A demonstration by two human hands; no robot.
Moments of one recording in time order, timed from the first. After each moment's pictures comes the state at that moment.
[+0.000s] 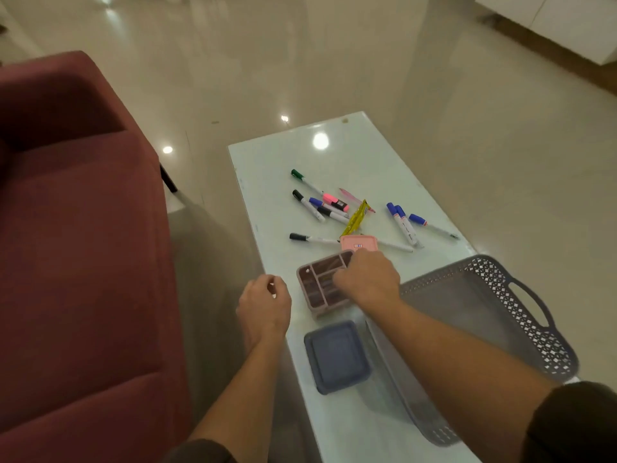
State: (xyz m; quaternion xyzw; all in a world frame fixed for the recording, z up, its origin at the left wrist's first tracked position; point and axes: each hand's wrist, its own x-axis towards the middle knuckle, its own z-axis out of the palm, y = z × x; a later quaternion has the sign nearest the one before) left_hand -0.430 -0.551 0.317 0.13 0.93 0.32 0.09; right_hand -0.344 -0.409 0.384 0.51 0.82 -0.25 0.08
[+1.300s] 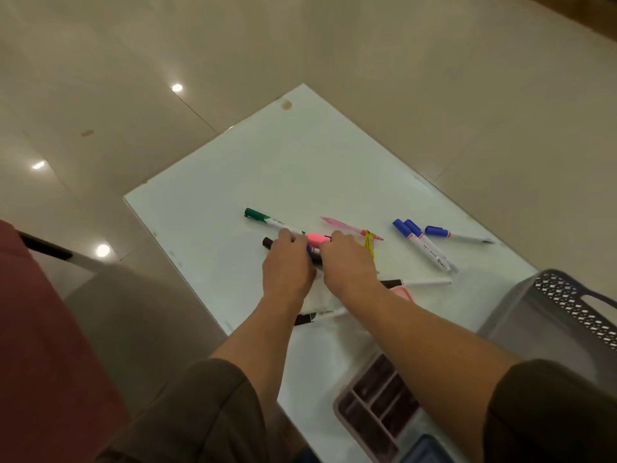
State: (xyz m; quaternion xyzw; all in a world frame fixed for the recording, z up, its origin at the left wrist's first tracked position) left_hand -0.627 -0.298 0.218 0.52 0.83 0.10 0.17; right_hand -0.528 -0.254 0.265 0.48 0.85 -0.12 0.18
